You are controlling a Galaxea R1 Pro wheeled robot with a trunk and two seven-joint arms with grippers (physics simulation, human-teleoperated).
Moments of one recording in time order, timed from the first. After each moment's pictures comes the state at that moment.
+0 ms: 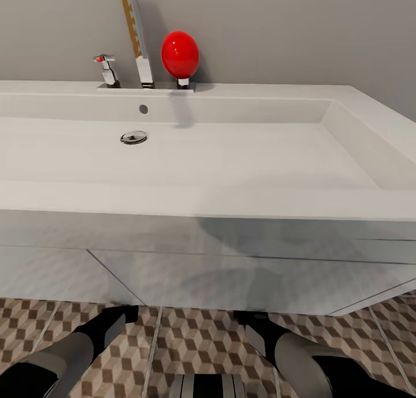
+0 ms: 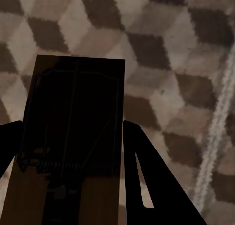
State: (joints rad) left arm -0.77 0.09 -0.31 -0.18 0.41 0.19 0.14; right arm -0.82 0.17 -0.09 0.01 0.08 -0.06 -0.23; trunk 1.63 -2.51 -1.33
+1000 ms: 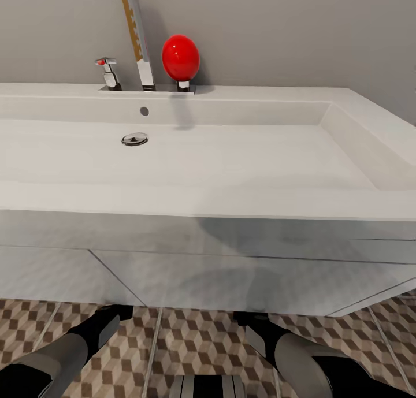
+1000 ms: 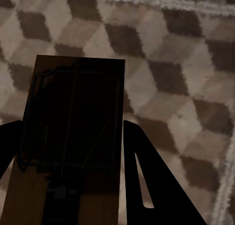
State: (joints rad) left arm -0.77 0.12 -0.31 -0.19 0.41 0.12 0.14; right arm -0.82 0.17 -0.10 0.02 0.08 -0.06 -0.23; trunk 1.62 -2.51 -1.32
